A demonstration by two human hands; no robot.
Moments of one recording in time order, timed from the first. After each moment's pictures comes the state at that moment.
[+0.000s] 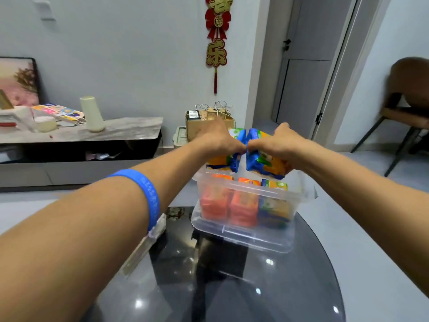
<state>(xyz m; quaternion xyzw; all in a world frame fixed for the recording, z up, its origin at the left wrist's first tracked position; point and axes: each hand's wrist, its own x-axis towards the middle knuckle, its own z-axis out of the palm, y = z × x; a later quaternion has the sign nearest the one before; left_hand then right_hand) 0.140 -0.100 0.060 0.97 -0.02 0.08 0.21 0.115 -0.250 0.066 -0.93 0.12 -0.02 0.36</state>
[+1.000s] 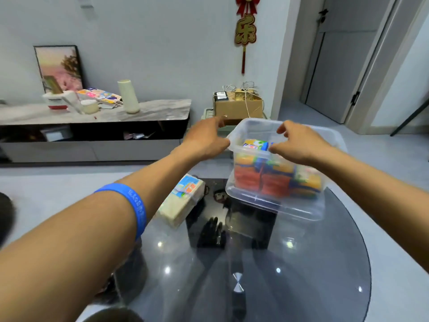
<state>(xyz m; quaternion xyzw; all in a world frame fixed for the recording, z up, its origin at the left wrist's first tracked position) 0.087 0.001 0.013 0.95 -0.07 0.16 0.24 0.071 -0.218 0.026 -0.97 -0.04 -0.07 0.21</state>
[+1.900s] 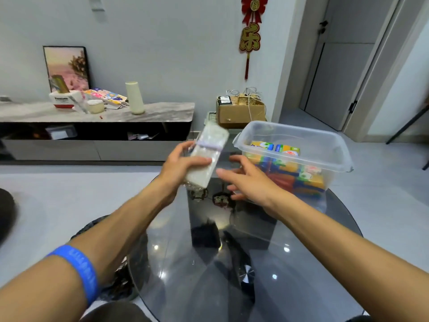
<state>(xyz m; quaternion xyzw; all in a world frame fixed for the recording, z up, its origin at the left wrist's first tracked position) 0.003 0.069 -0.032 0.70 0.03 0.06 0.71 -0.007 -0.118 -0.025 -0.81 -0.11 0.11 0.56</state>
